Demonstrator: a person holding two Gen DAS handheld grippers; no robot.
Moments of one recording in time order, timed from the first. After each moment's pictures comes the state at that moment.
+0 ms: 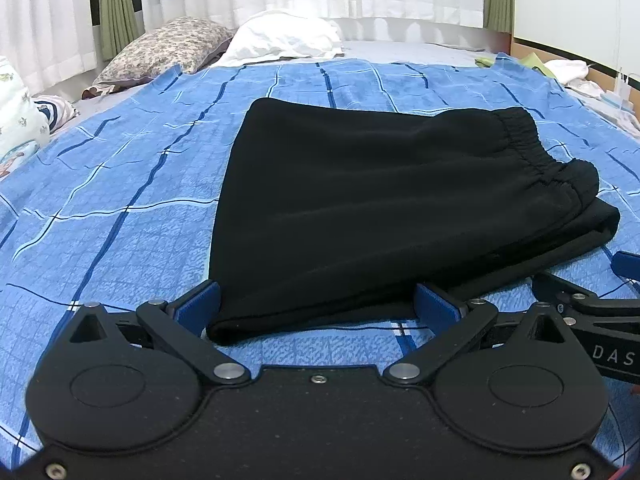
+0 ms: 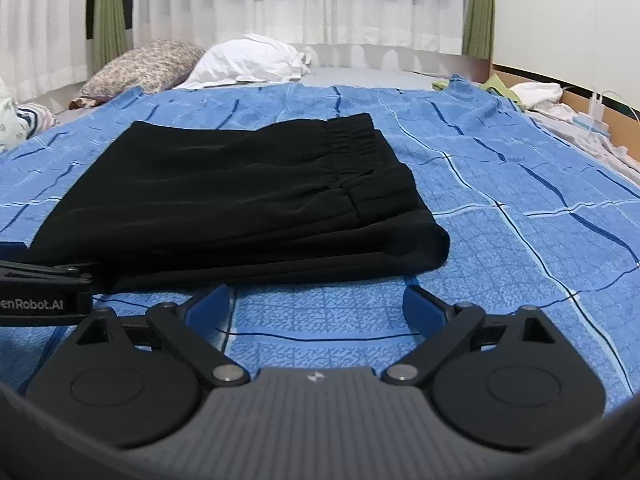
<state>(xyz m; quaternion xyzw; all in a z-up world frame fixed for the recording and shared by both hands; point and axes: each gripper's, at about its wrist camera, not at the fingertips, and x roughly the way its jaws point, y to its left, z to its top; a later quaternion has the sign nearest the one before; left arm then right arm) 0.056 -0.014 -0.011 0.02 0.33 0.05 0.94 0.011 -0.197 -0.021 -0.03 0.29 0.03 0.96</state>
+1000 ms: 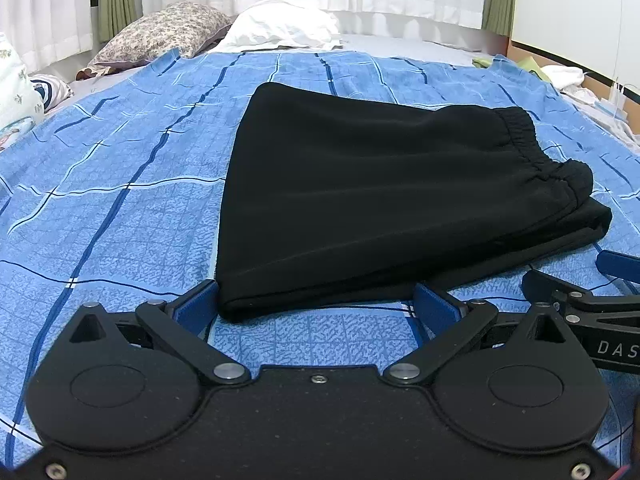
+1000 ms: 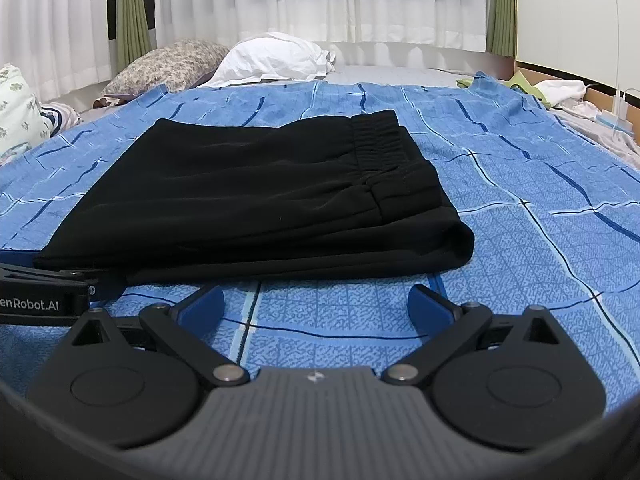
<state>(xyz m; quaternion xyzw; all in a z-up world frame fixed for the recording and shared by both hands) 0.049 0.001 -0.014 -0.01 0.35 0.03 0.94 0.013 -0.201 -0.024 -0.02 0.29 0.07 0.95</state>
